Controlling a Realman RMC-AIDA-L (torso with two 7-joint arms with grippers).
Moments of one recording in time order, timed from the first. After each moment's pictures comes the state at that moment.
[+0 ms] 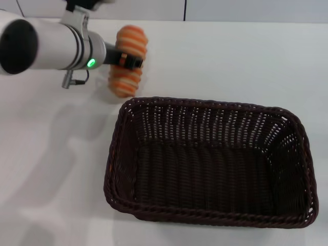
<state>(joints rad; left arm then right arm) -0.59 -2.06 -1.48 -1.15 2.75 -0.74 0.14 -0.27 2.07 -2.01 -0.96 -2.20 1.05 2.94</state>
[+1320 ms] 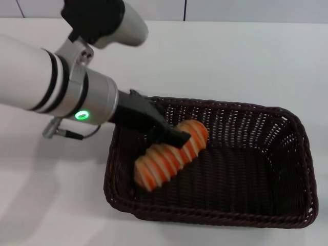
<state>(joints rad) -0.35 -2.06 -1.46 -1.75 2.38 -1.38 0.44 -0.24 2.07 -2.01 -0.97 -2.21 1.05 2.94</state>
